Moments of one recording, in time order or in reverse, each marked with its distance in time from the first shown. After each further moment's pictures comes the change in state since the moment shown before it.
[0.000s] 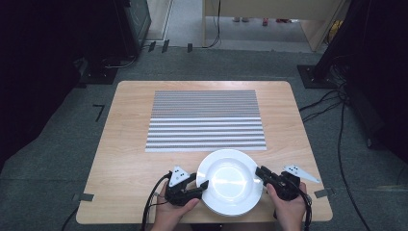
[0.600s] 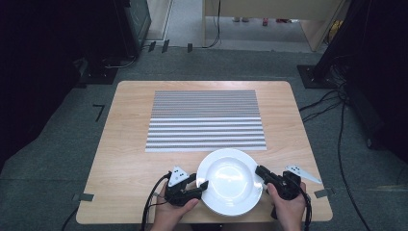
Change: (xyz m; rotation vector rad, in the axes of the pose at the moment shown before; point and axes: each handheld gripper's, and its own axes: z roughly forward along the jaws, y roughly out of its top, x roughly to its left) left arm 0.001 -0.001 -0.001 0.005 -0.006 -0.008; right arm -0.004 -0.001 0.002 -0.030 0.050 0.090
